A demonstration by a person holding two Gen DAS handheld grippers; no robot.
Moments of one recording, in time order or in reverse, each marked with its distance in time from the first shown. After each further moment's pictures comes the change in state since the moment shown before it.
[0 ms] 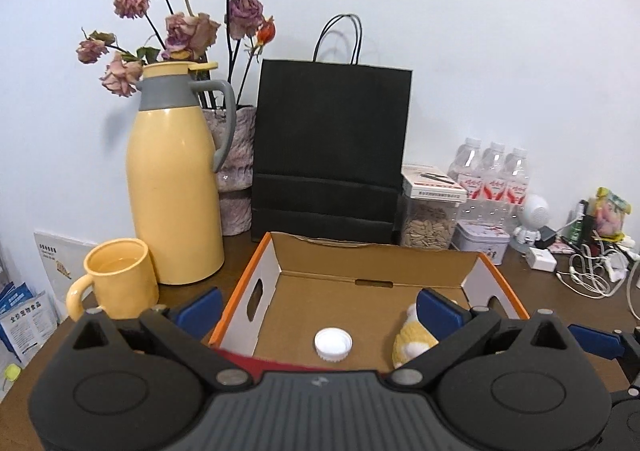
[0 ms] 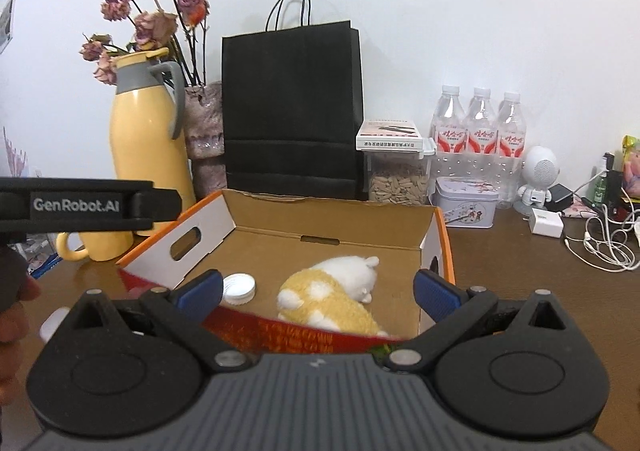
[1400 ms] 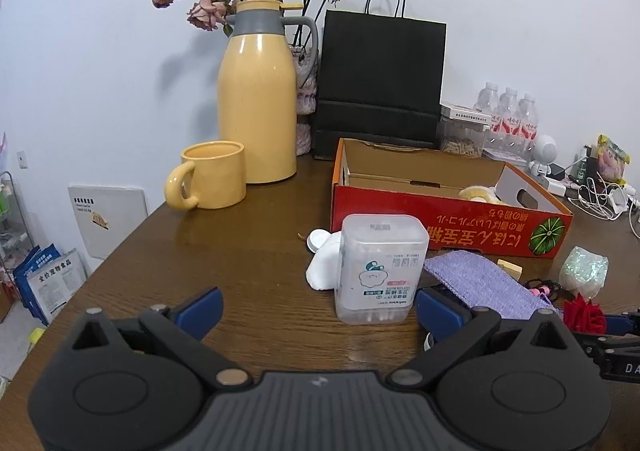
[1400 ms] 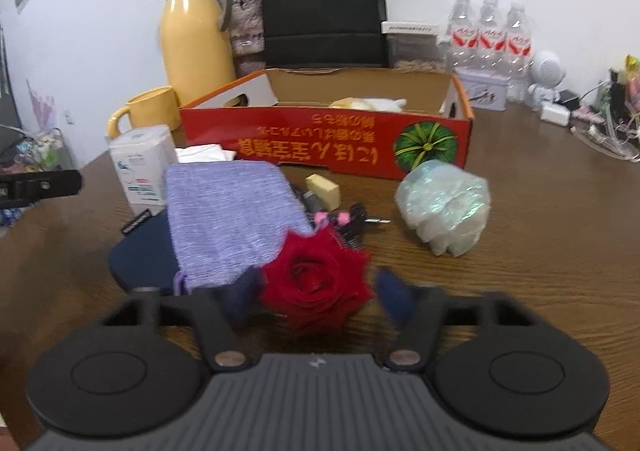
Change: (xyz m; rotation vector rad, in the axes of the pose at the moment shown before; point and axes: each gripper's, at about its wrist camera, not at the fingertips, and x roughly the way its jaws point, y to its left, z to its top) left arm -0.088 0.097 -0.112 0.005 0.096 0.035; right arm -0.064 0.020 -0.116 0.013 0.203 0.088
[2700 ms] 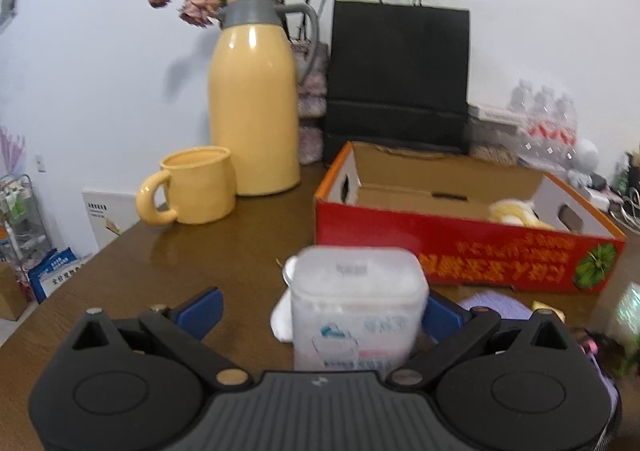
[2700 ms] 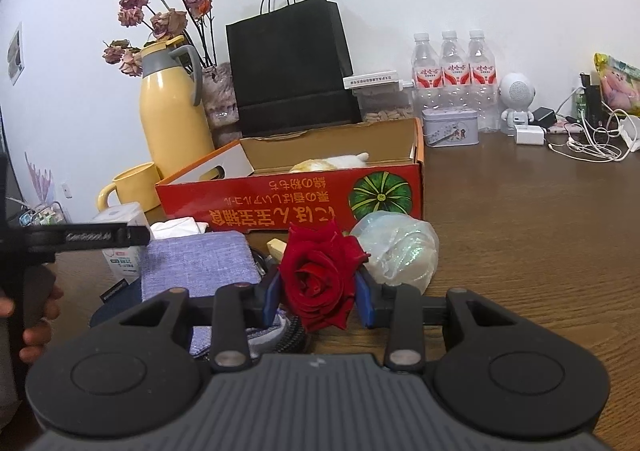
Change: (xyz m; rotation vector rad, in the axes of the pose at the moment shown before) left arm 0.080 -0.045 0.015 -0.024 -0.043 0.121; right arm -0.010 -0.039 -0.001 0.106 -0.206 0.001
